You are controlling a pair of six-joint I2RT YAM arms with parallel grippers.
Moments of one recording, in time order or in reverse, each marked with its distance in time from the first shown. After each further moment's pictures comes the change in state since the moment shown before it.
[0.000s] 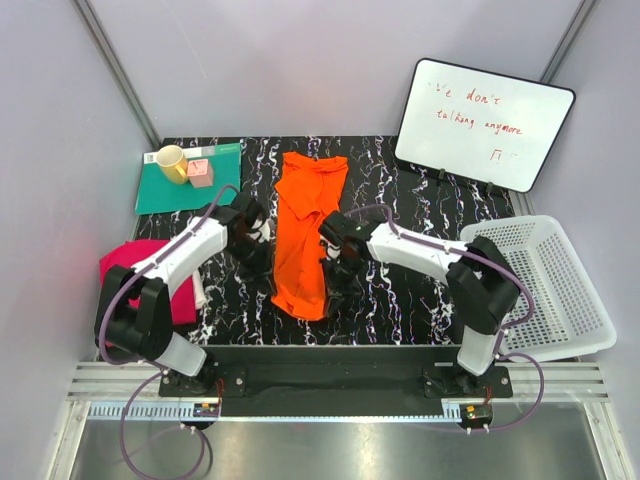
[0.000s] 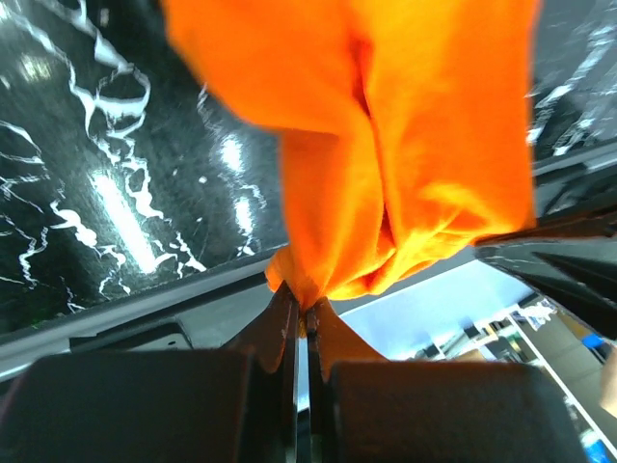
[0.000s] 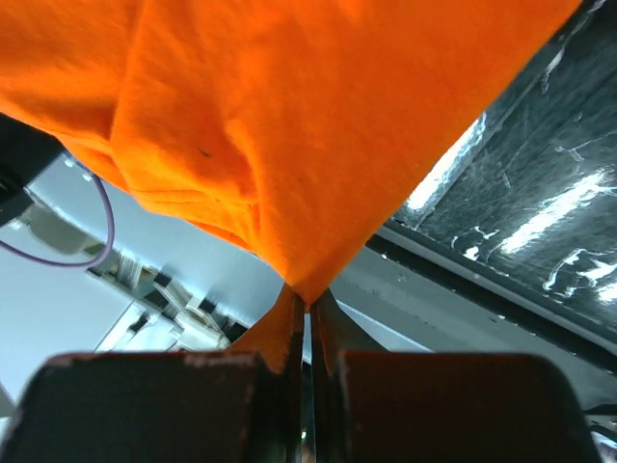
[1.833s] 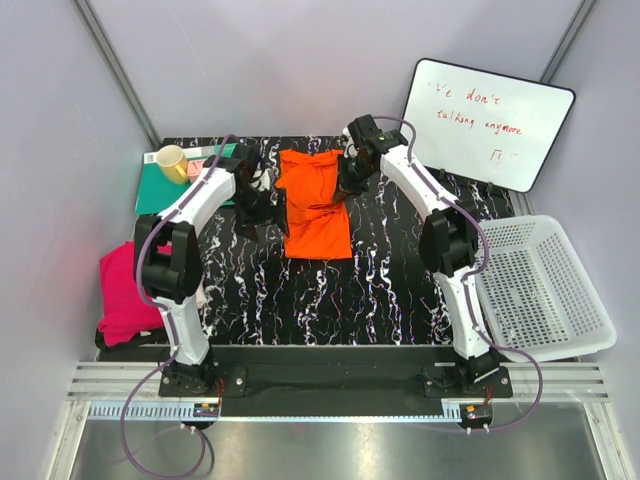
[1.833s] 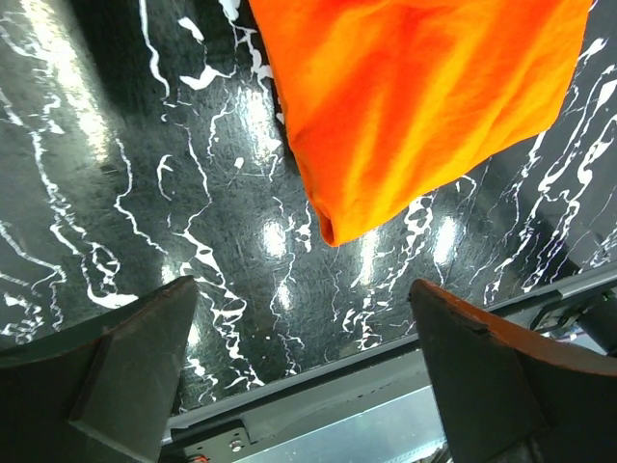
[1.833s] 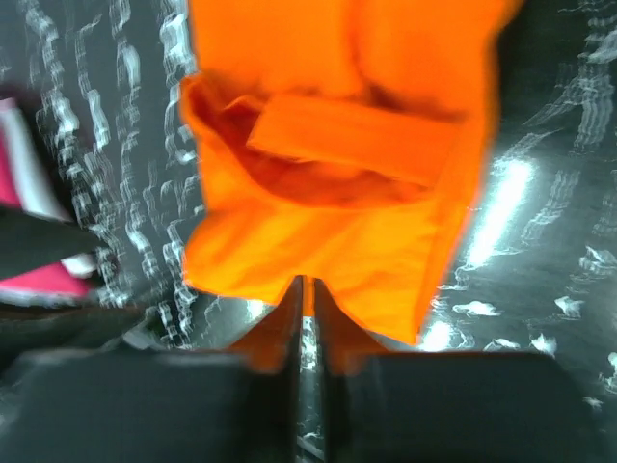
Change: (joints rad) left arm 0.129 0.408 0.554 -0.026 -0.109 0.148; right arm -0.394 0.554 1.033 -0.188 0.157 -0.286
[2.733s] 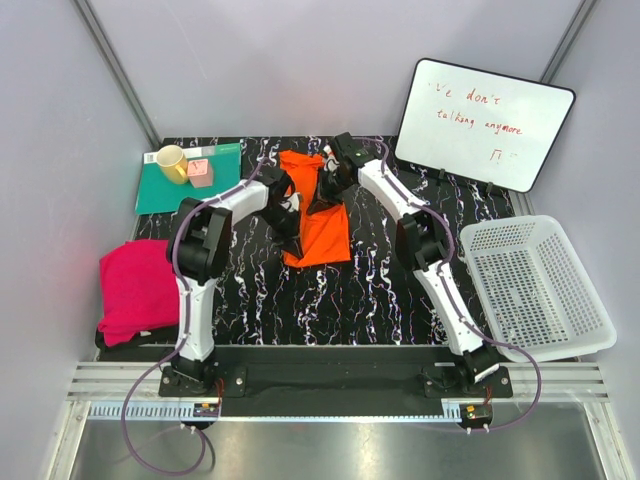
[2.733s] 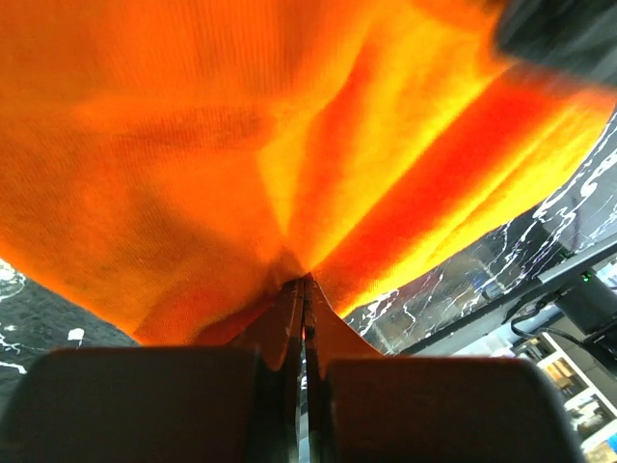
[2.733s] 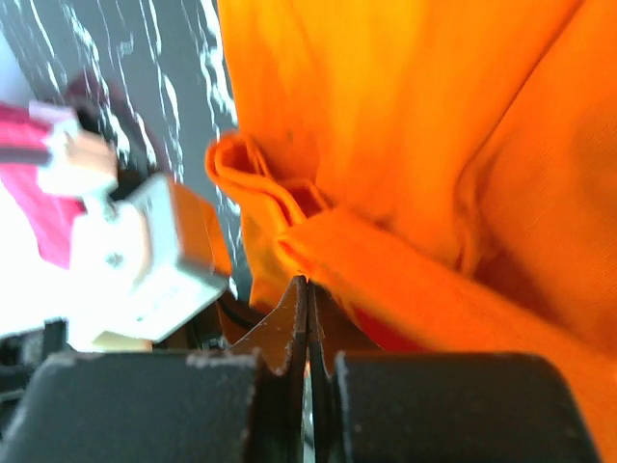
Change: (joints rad) left arm -0.120 0.254 -0.012 0.153 0.151 -0.066; right arm 0.042 0.330 0.251 0.067 -0.257 0.152
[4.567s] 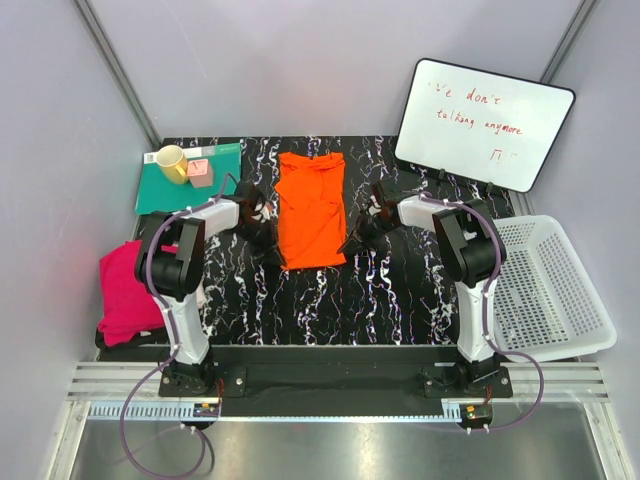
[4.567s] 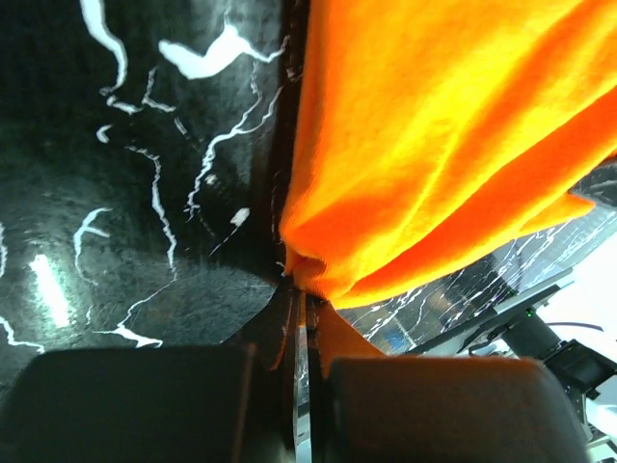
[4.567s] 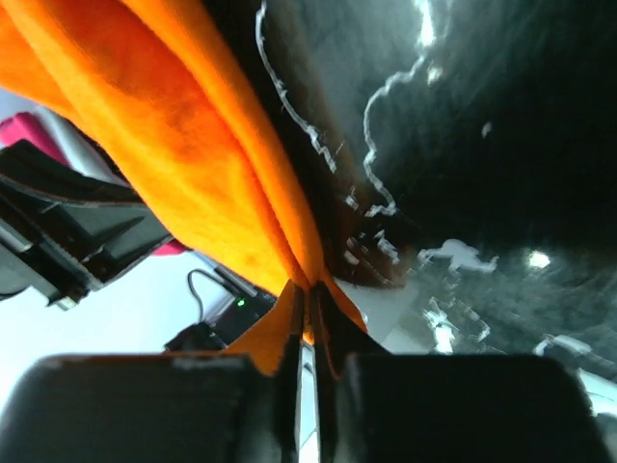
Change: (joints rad) left arm 0.133 -0.233 -0.382 0.241 0.011 -0.158; right arm -0.103 -0.560 -1.197 0.563 -0.072 0.297
